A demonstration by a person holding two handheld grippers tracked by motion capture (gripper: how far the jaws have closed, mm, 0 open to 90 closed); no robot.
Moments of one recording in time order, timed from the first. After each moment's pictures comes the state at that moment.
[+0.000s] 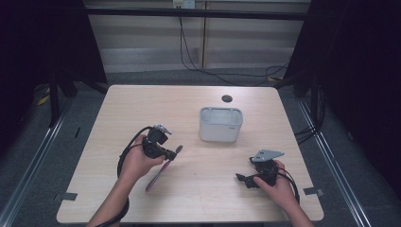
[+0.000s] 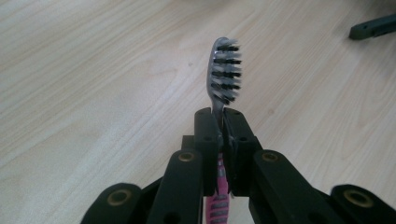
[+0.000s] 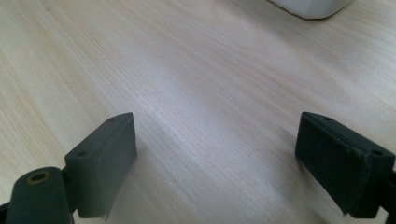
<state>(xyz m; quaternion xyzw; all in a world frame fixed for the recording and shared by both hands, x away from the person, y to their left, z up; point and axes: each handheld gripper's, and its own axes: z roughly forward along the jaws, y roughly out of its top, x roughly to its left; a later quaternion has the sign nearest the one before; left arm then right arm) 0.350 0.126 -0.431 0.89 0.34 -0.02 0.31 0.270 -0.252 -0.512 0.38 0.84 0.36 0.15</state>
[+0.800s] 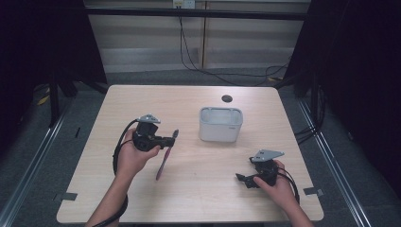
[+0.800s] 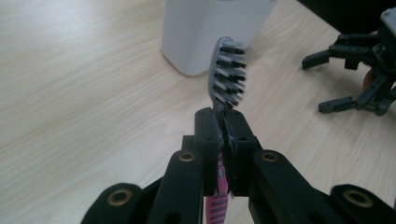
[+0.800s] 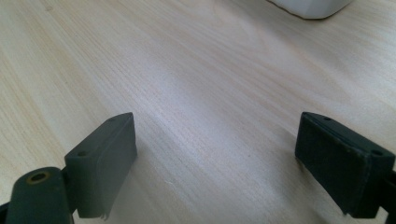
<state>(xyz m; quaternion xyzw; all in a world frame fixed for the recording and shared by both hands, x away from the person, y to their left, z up) 0.350 0.144 -0.404 0.83 0.35 0.02 0.43 0.270 -0.252 -0.512 0.38 0.84 0.36 0.15</state>
